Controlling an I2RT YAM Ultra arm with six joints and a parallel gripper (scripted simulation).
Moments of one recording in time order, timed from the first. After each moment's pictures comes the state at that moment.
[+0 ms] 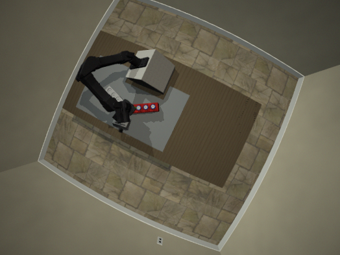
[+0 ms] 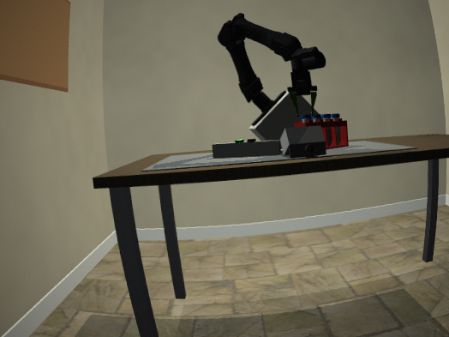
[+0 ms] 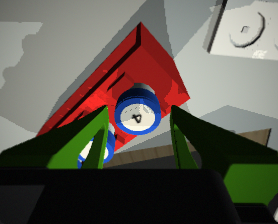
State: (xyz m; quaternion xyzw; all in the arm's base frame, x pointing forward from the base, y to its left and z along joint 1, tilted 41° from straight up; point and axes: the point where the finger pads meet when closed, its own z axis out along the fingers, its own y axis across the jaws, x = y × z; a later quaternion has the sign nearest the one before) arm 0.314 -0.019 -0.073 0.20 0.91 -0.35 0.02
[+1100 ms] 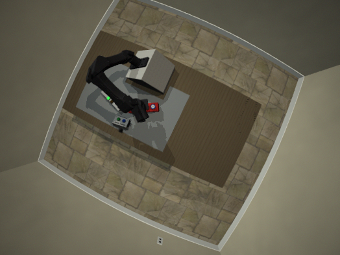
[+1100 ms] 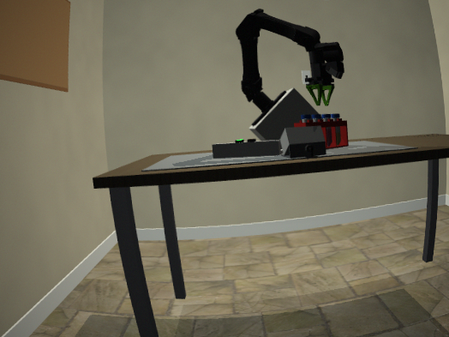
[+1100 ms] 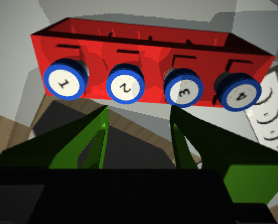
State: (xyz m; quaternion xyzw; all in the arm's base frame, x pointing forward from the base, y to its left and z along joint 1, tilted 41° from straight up) arm 0.281 0.072 -0.100 -0.19 0.91 -0.34 -0.13
